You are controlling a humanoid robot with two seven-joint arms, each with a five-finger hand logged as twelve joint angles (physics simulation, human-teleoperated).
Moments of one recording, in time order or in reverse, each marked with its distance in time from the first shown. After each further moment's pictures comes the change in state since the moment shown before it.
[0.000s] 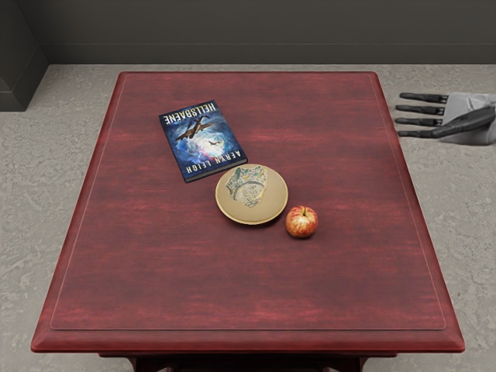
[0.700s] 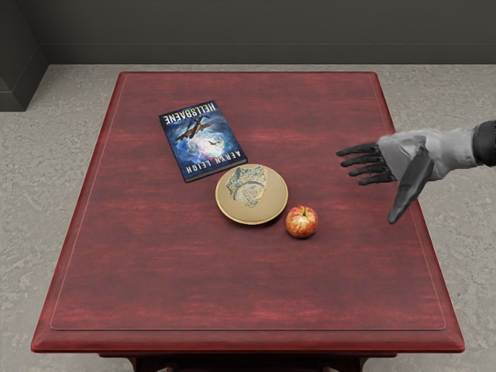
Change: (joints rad) left arm 0.021 0.000 -0.003 0.000 0.000 0.000 0.000; right arm 0.073 -0.072 -0.044 0.543 -0.518 -0.090 0.000
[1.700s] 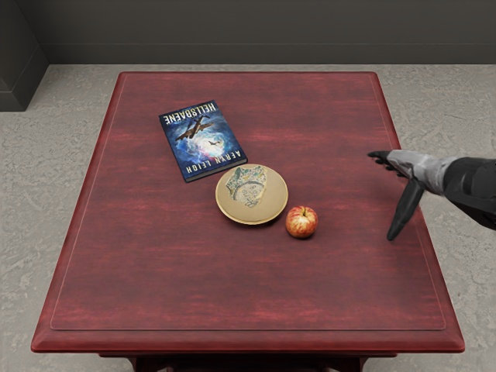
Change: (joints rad) left arm 0.040 0.000 -0.006 0.000 0.000 0.000 0.000; right arm 0.102 -0.007 -0.338 0.356 -0.535 -0.701 0.000
